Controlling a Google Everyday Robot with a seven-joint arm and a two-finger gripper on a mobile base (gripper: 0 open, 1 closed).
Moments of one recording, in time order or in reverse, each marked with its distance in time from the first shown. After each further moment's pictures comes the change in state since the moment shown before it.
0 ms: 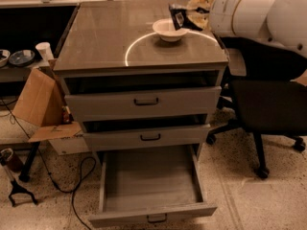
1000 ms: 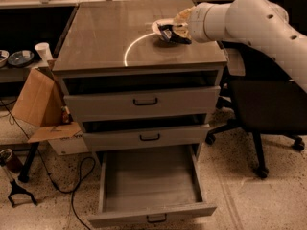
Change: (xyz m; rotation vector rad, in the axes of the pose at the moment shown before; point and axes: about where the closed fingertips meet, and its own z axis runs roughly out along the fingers) arm 0.025 0.050 0.085 -0.158 0.064 0.128
